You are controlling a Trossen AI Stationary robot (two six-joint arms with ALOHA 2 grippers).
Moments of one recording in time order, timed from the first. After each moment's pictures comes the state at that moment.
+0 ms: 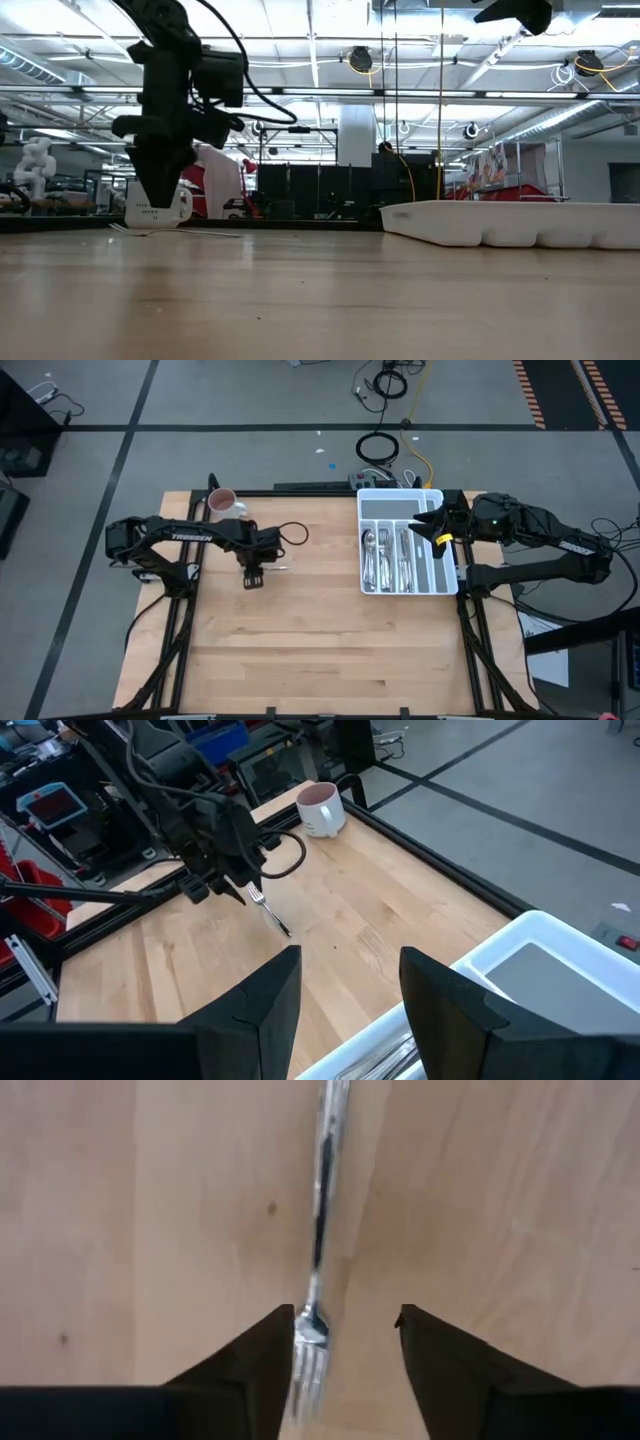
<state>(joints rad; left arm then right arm) 0.29 1.49 0.87 -0.88 0.04 0.12 -0.14 0.77 1.11 -0.78 0.21 0.45</state>
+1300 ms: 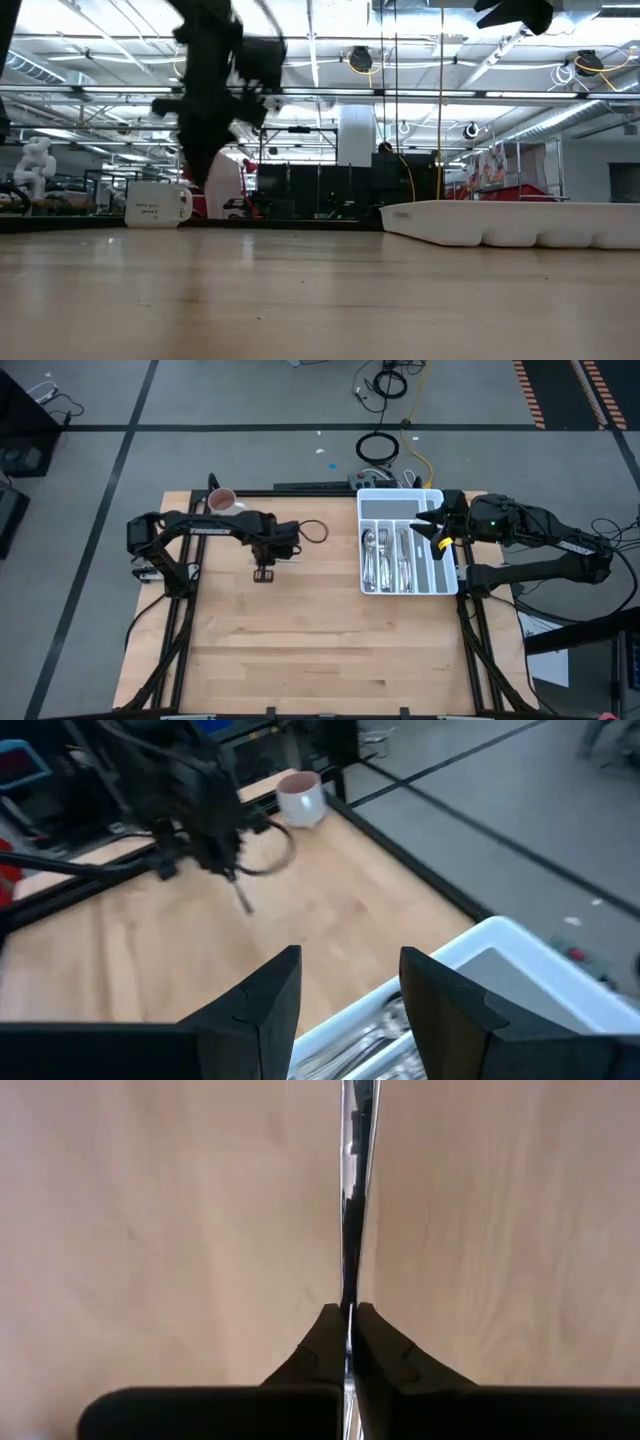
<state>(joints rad) 0.25 1.66 1.18 -1.06 -0.01 0.28 -0.14 0.77 1.11 -0.82 0.26 0.35</state>
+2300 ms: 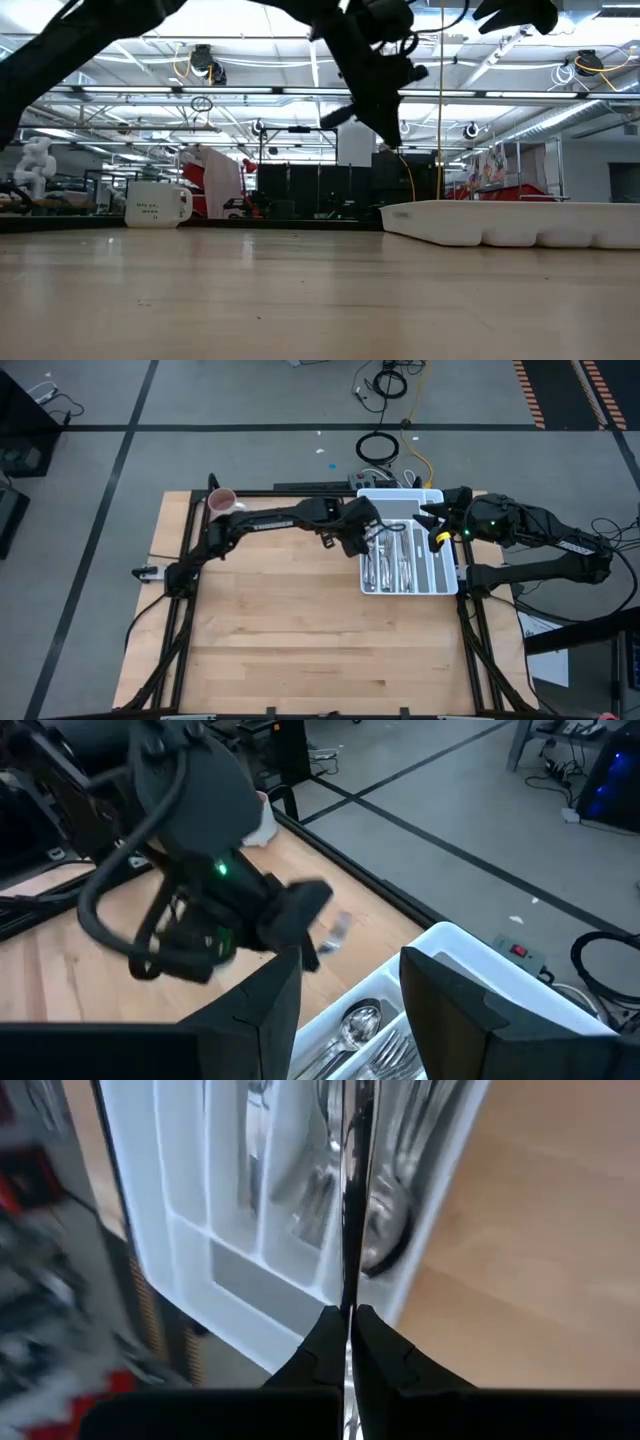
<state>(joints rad) 0.20 2.29 2.21 -0.87 -0.16 1.60 -0.14 0.77 1.11 -0.82 0.39 0.38</state>
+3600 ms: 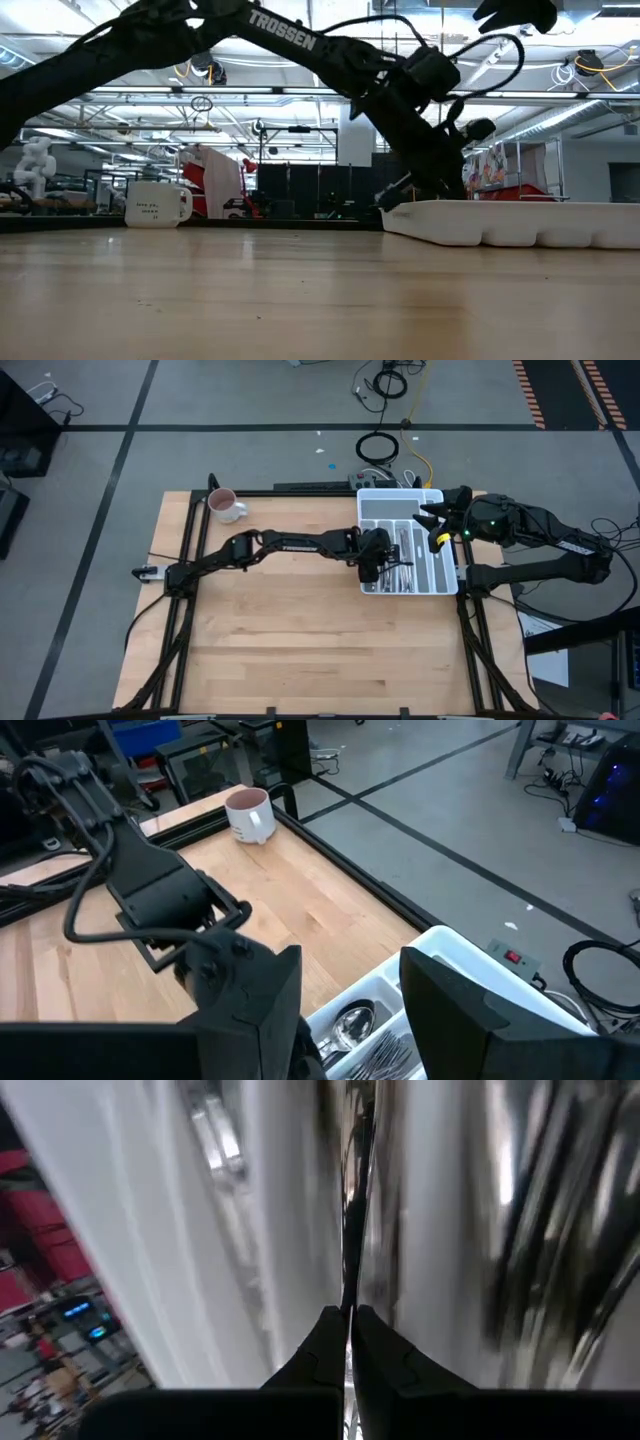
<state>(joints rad) 0.13 2.56 2.21 -0.46 -0.03 1.86 -0.14 0.77 1.11 -0.82 0.39 0.34</state>
